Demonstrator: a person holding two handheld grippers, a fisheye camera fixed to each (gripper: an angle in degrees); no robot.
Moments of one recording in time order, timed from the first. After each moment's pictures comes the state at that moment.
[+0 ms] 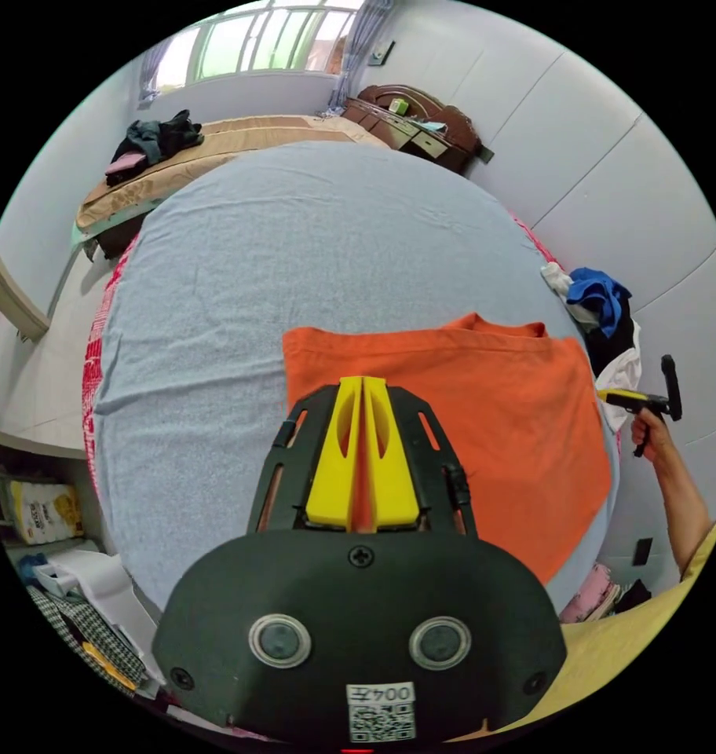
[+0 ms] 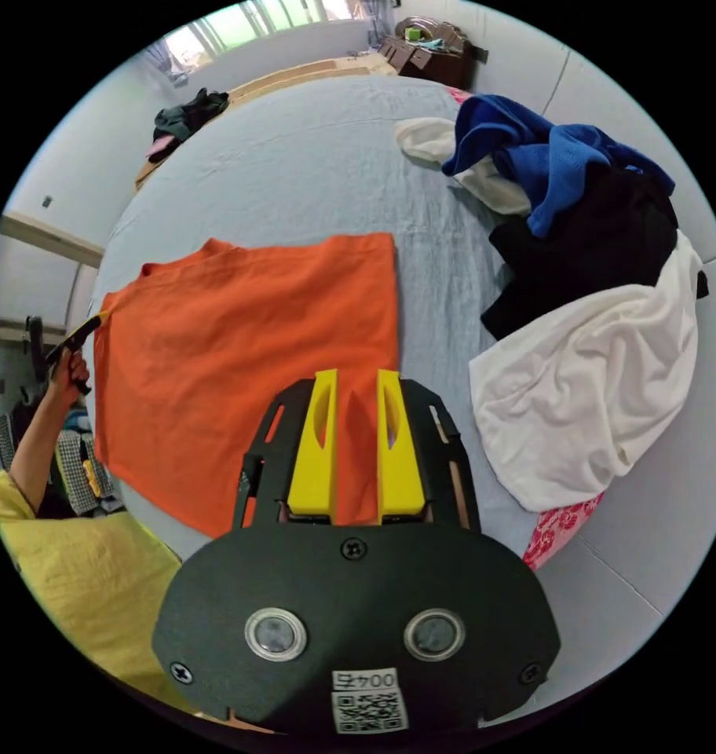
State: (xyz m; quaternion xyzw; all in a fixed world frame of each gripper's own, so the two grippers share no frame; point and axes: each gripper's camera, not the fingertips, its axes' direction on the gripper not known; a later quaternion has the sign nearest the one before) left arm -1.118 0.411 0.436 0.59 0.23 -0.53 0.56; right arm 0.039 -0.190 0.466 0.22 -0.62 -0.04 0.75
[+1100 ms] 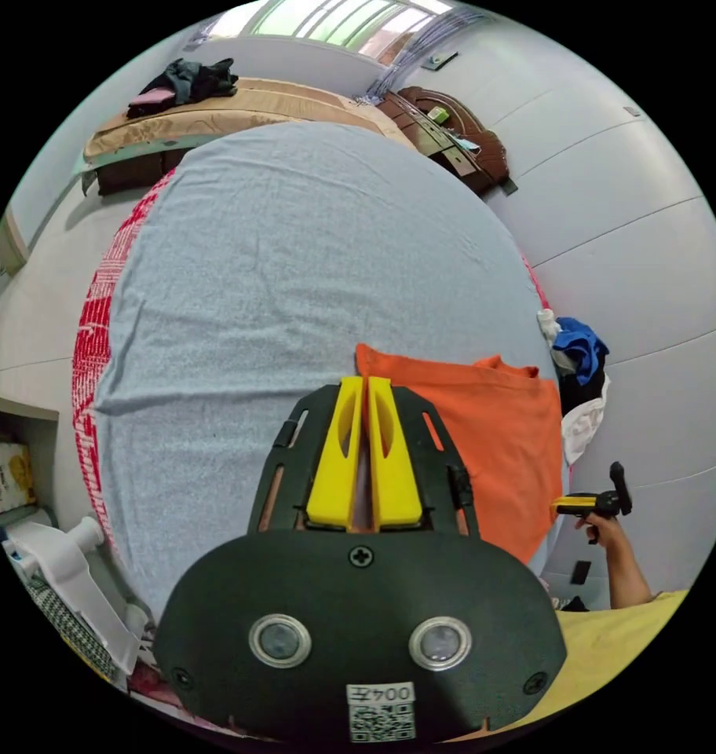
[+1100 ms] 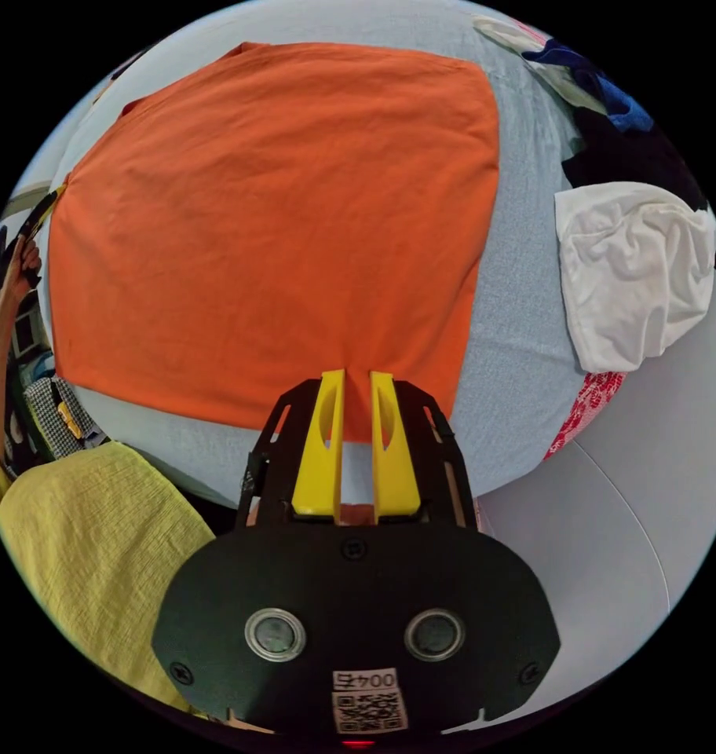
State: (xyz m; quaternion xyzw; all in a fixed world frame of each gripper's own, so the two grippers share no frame) left arm -1.125 0.517 0.480 0.60 0.34 -0.51 0.52; right arm -0.060 -0.110 0.364 0.06 -0.55 -0.16 0.82
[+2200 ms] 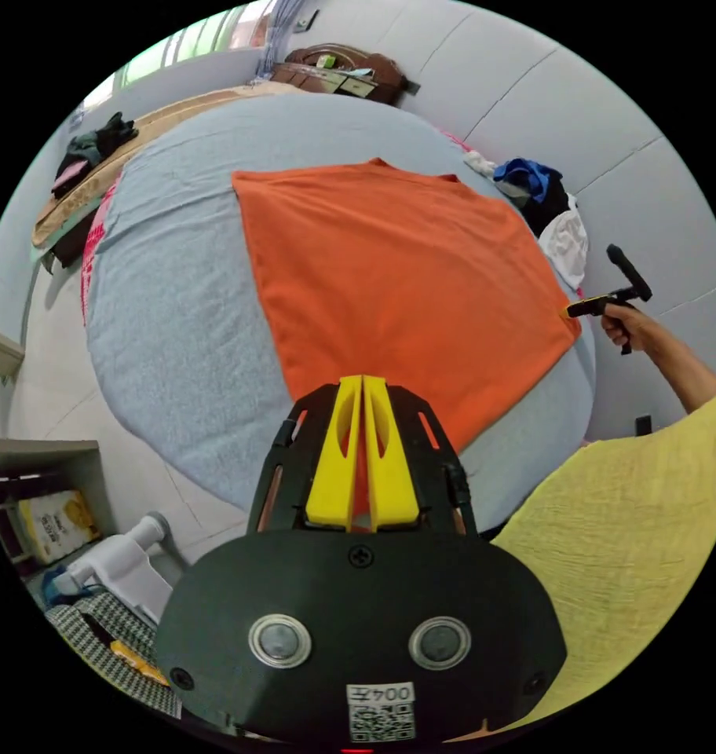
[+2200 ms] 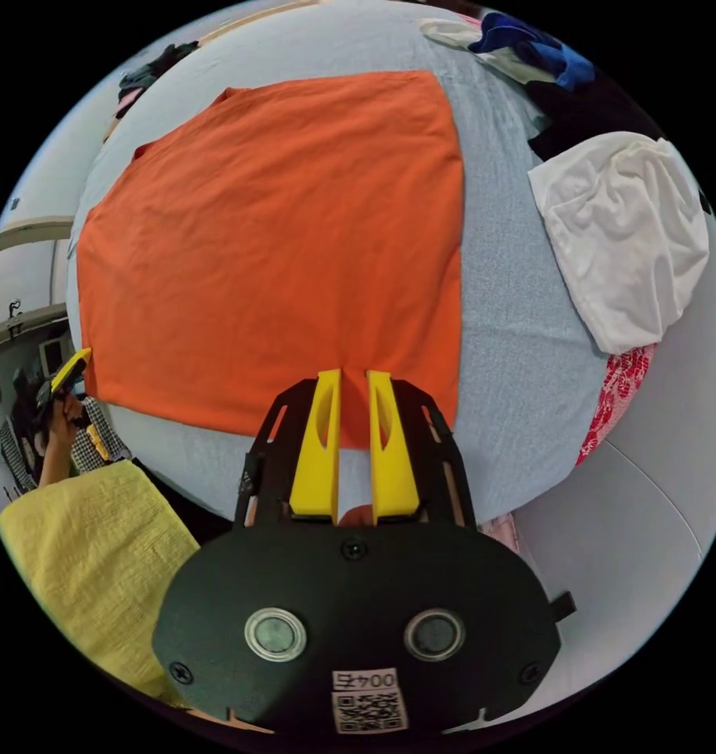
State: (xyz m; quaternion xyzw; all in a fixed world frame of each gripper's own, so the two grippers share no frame) left arm -0.797 0.405 0.462 0.55 0.24 -0.43 0.68; right arm 0.027 -0.047 0.384 0.10 -0.62 -0.10 0.77
